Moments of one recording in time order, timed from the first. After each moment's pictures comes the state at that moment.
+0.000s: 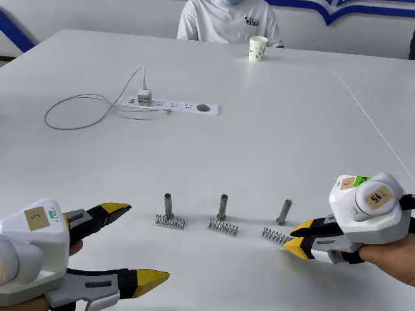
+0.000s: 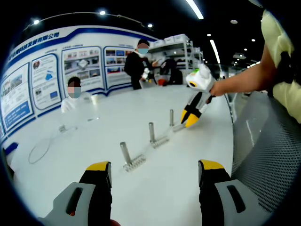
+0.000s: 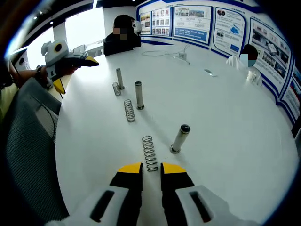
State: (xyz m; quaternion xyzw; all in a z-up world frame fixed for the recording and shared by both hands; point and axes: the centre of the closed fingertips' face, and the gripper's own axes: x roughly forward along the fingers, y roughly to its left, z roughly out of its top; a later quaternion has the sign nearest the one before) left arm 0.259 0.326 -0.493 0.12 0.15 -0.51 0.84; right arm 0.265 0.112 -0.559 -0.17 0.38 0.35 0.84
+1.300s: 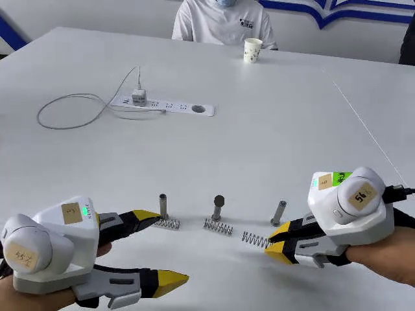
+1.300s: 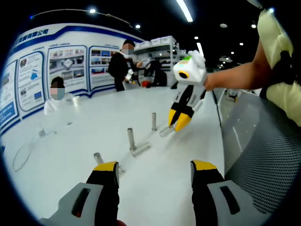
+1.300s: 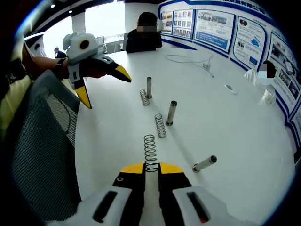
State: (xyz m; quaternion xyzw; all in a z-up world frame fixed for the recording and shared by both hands) left arm 0.249 0.284 -0.501 0.11 0.15 -0.58 0.79; right arm 0.243 0.162 -0.527 -0.21 0.36 0.42 0.81
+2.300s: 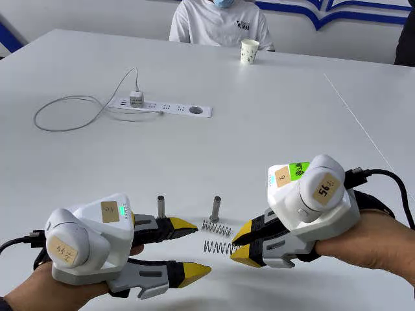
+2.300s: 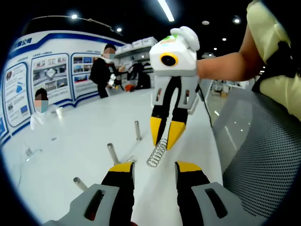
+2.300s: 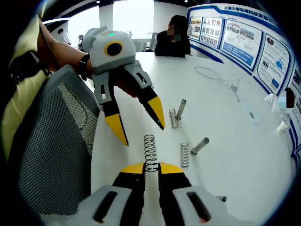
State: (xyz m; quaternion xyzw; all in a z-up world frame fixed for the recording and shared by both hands) left arm 0.234 0.243 -0.498 0.14 0.11 -0.64 0.75; right arm 0.229 0.221 -0.508 -0.26 0.34 0.51 0.75
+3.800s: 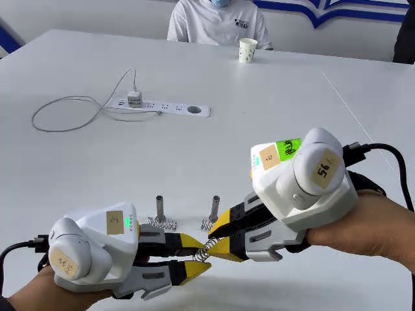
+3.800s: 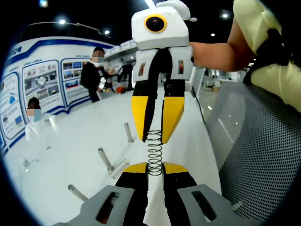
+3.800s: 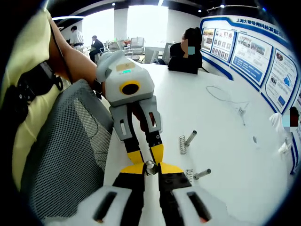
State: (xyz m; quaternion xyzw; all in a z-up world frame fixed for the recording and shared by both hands) left arm 0.221 0.237 -0.500 0.16 0.09 -0.67 0.72; right arm 0.218 0.262 -0.463 -0.27 0.29 0.55 0.73
